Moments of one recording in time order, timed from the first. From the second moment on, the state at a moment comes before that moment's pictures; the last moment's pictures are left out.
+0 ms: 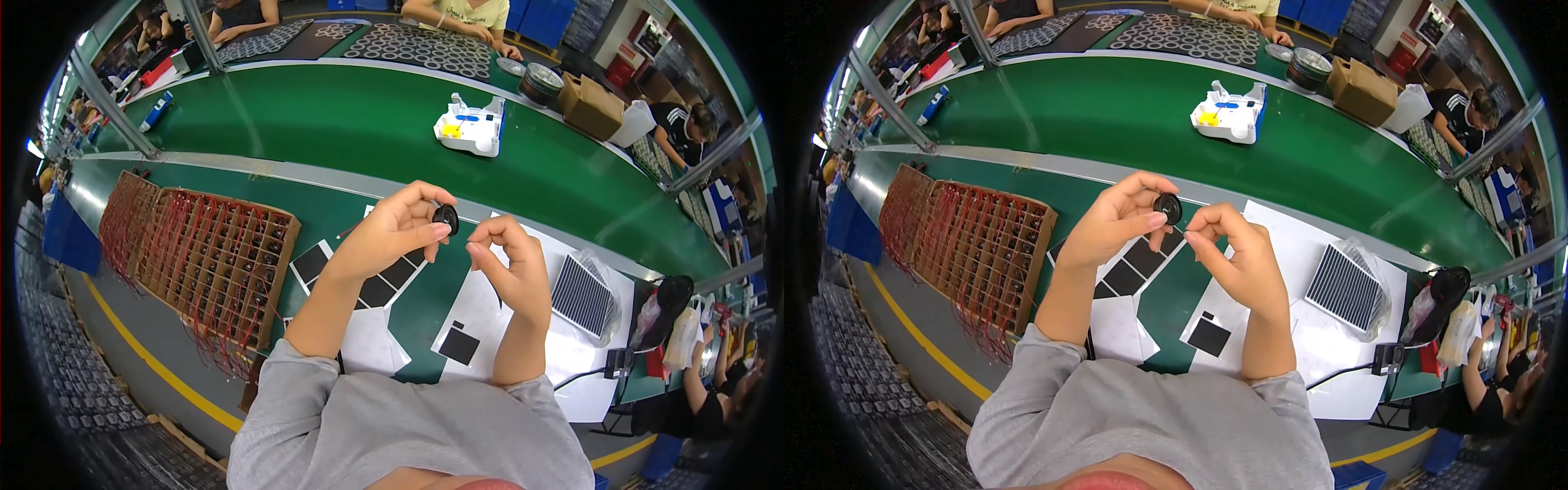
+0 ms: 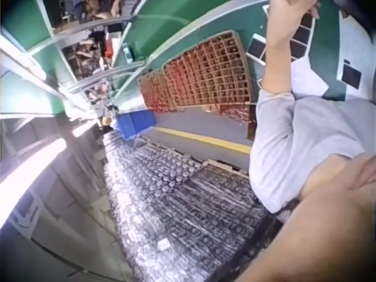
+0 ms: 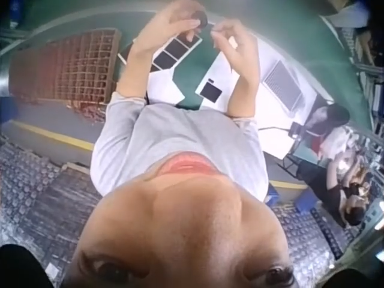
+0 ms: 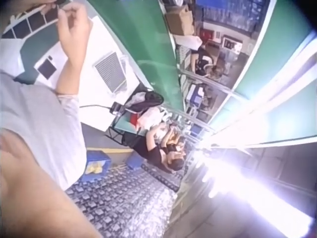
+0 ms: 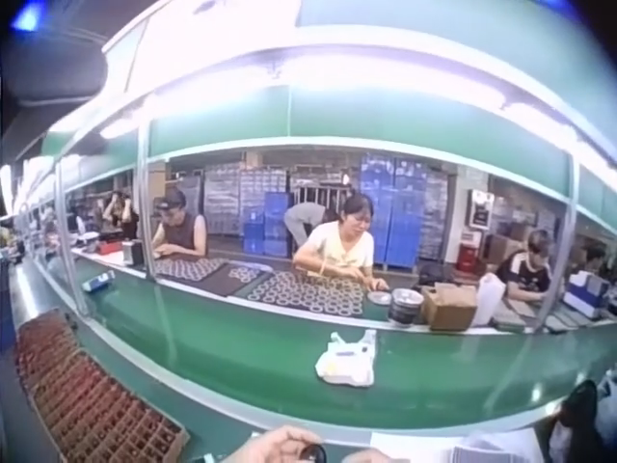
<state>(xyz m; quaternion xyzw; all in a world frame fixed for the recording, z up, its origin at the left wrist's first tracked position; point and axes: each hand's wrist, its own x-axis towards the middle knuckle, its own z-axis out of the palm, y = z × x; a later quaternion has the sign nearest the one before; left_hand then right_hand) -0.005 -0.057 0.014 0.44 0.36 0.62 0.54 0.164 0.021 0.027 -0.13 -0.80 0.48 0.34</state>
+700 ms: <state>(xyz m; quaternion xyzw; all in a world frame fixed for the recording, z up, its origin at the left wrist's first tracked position) 0.003 -0.051 0.009 0.40 0.34 0.63 0.57 0.159 0.024 0.023 -0.17 -0.74 0.53 0.38</state>
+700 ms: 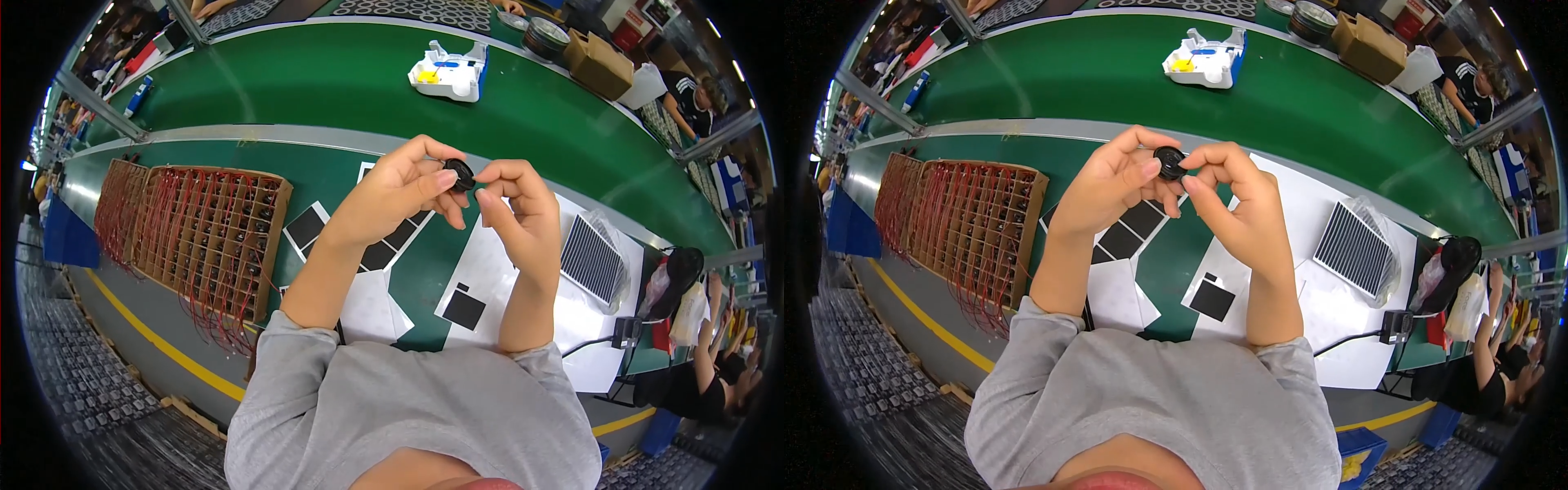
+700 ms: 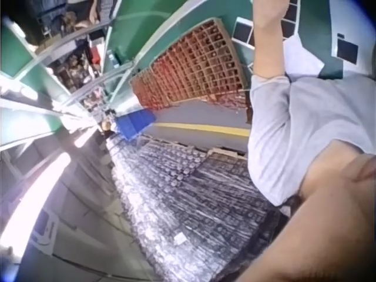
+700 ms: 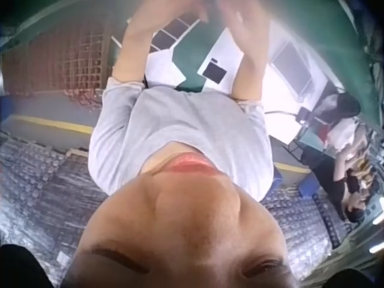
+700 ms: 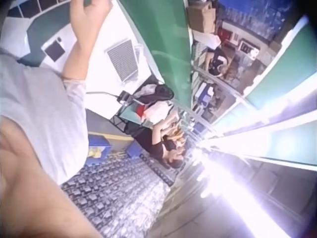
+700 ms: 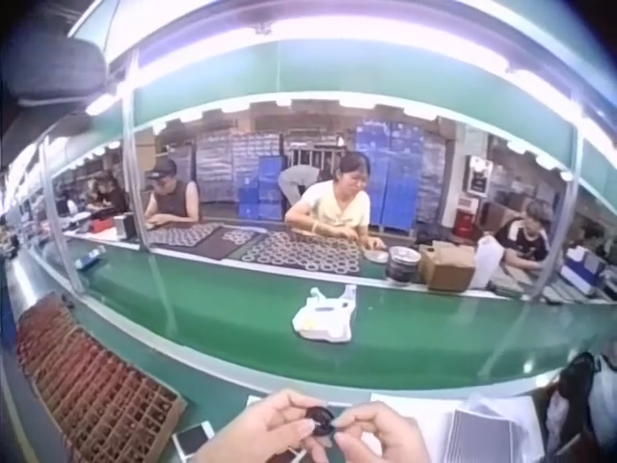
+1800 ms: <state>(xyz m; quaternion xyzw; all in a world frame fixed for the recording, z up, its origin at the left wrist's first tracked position) 0.005 -0.046 0.008 0.37 0.35 0.64 0.57 0.150 0.023 0.018 -0.19 -0.70 0.57 0.40</state>
